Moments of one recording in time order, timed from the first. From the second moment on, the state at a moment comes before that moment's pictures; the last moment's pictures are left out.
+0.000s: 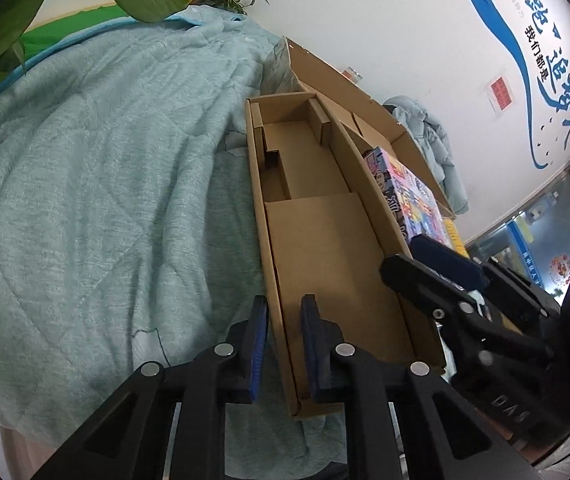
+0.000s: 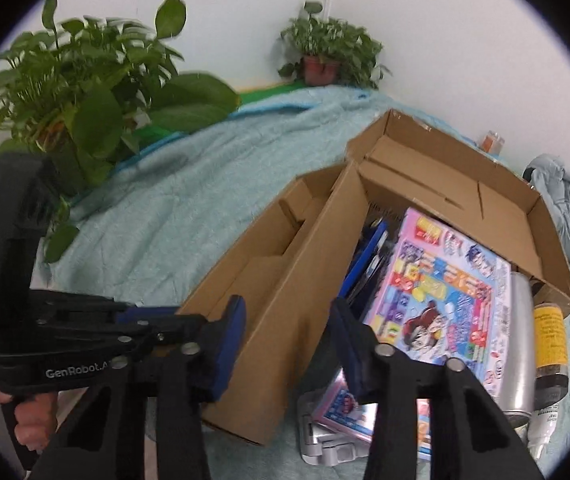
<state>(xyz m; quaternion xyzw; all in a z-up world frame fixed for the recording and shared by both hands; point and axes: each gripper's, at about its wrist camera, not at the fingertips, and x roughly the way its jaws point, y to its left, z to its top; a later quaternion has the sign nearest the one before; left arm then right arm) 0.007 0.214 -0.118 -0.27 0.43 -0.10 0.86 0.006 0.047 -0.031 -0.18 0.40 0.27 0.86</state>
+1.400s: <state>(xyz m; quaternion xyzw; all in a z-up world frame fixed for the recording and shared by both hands) 0.108 0.107 0.119 -0.05 0.29 -0.05 0.95 0.076 -0.012 0.101 -0.08 0.24 0.21 0.94</state>
